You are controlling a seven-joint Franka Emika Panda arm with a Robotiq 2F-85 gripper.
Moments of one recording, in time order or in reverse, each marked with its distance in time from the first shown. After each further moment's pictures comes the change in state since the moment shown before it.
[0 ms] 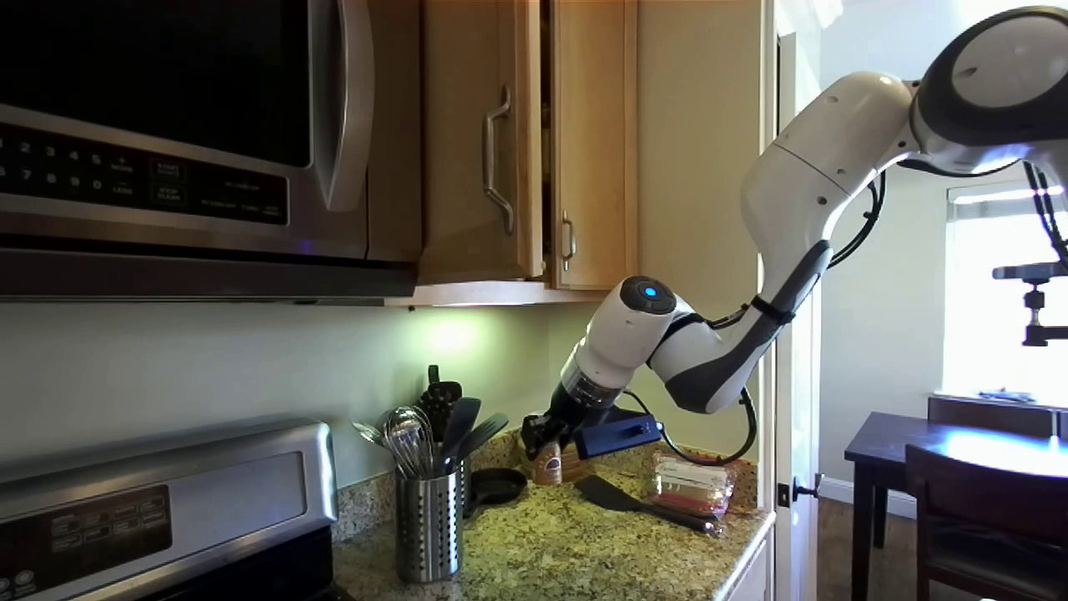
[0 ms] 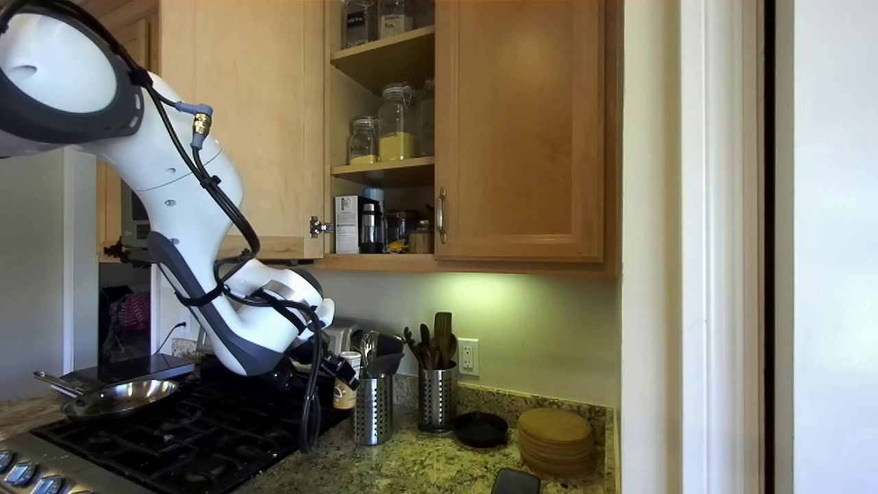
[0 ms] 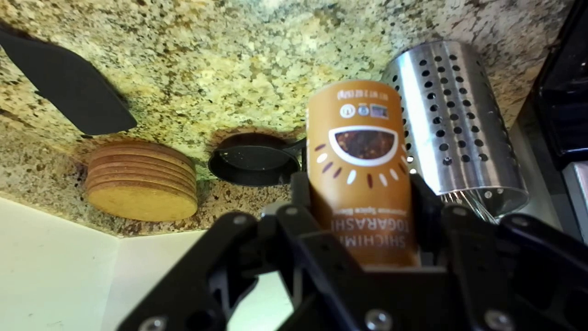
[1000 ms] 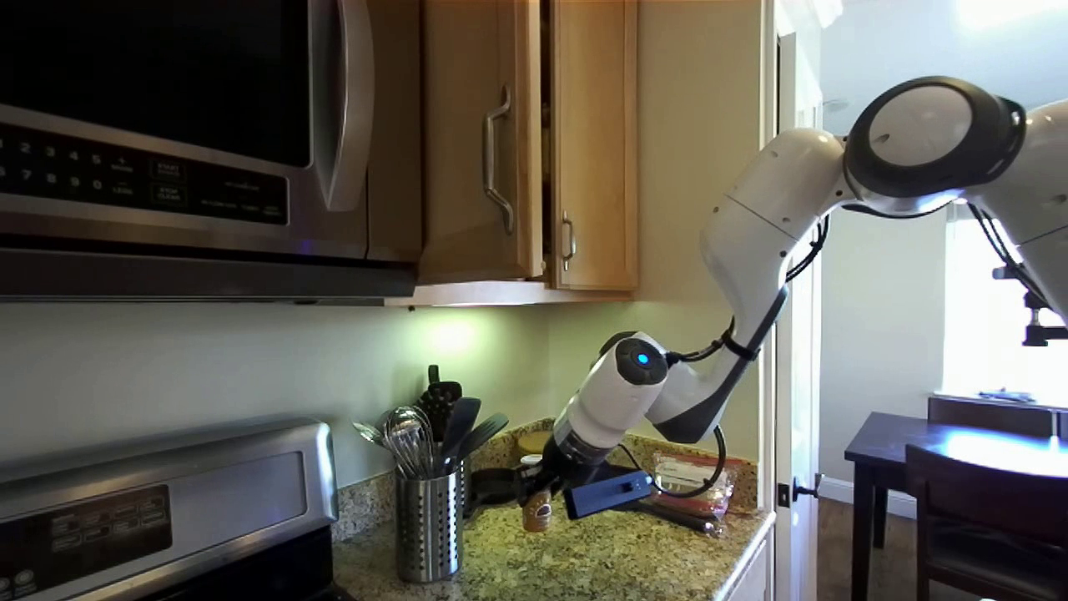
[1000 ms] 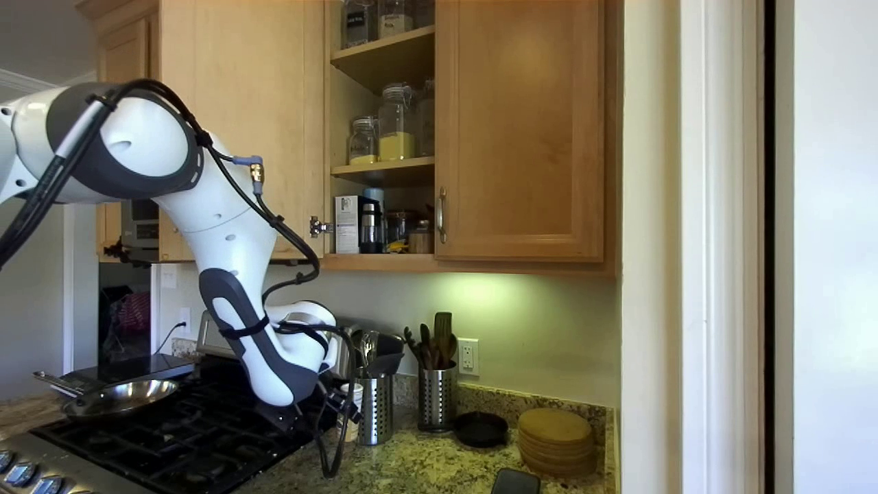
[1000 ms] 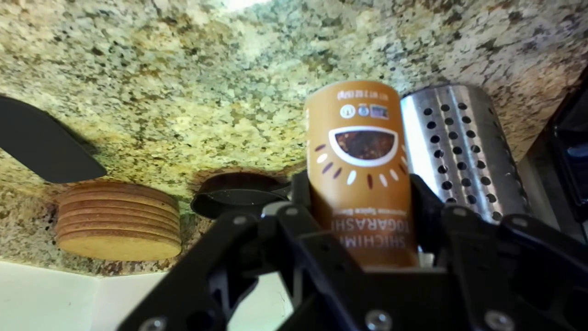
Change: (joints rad) arm 0.000 0.208 0.010 0.136 -0.400 0.000 0.410
